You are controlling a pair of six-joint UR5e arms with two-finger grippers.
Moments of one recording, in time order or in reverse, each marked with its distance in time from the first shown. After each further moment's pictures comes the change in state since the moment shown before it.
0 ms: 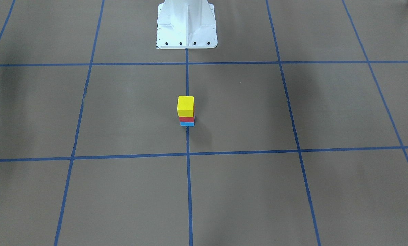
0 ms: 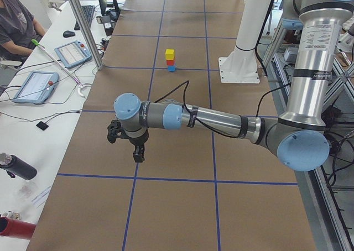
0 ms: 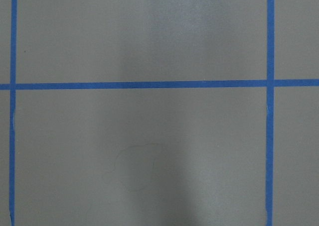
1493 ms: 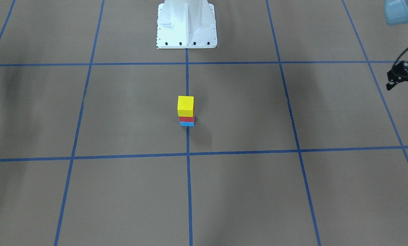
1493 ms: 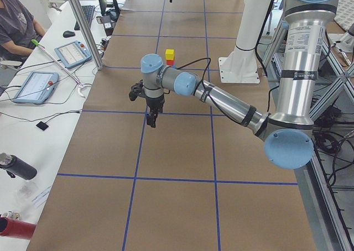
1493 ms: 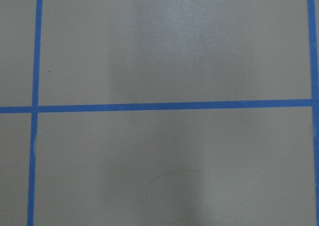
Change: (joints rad) left arm 0.162 0.054 -0.220 -0.015 0.141 -0.064; right arm -0.122 -0.095 -0.006 0.398 -0.035 0.356
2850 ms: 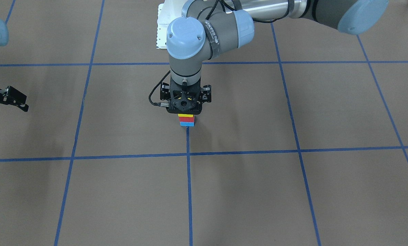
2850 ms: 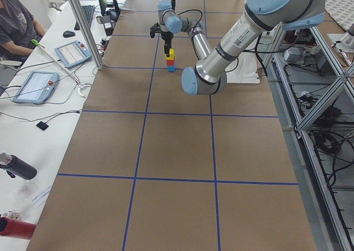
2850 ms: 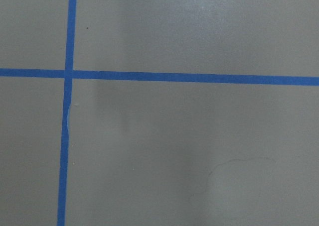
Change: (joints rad) left arm 0.722 -0.856 0.264 0.111 0.227 -0.918; right arm -0.262 0.077 0.015 0.015 -0.097 0.198
